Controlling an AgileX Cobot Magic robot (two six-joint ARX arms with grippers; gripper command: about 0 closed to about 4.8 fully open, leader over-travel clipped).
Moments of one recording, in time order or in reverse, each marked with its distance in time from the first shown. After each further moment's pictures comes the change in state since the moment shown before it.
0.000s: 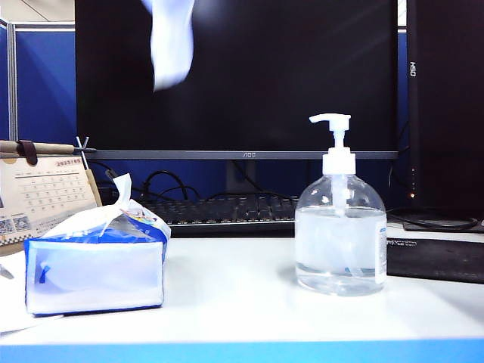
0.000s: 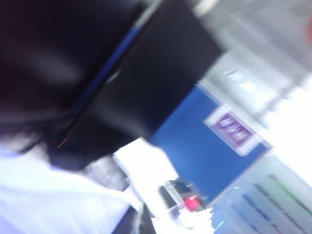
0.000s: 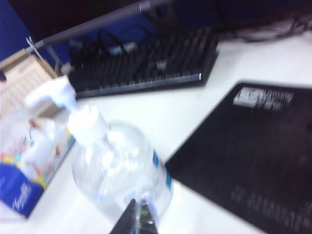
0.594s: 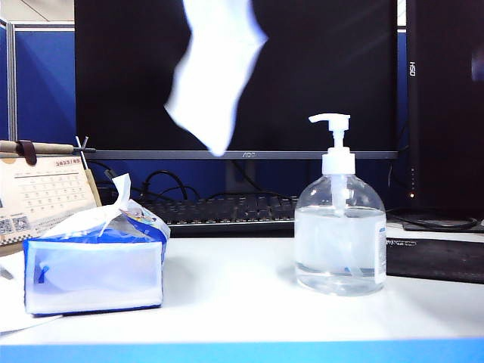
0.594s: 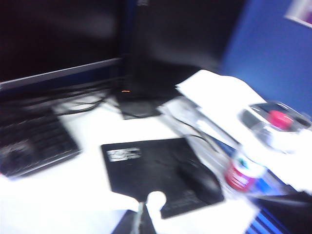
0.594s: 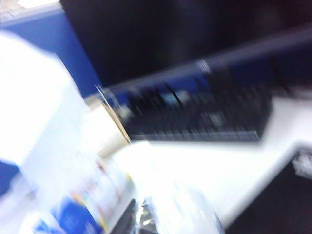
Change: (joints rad) left arm -0.541 -0.023 -0.064 -0.283 -0.731 0.458; right arm 0.000 0.002 0.054 0.180 -0.130 0.075
